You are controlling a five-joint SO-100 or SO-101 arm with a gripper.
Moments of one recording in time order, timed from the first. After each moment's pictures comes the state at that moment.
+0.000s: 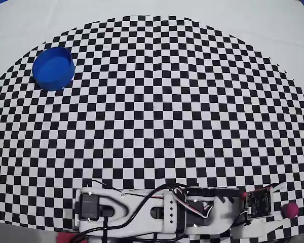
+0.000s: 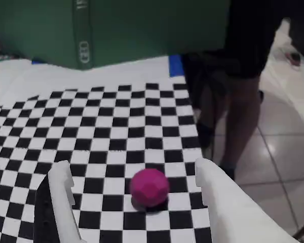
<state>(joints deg) 93.6 164.4 174.8 0.4 -93.7</state>
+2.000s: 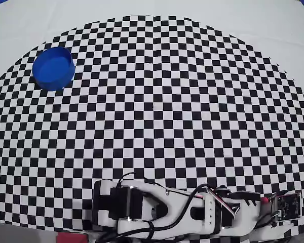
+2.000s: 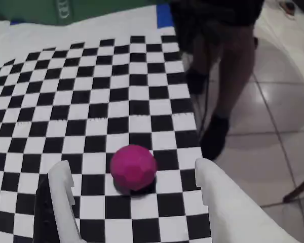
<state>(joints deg) 95.7 128.6 158.7 -7.6 -93.7</state>
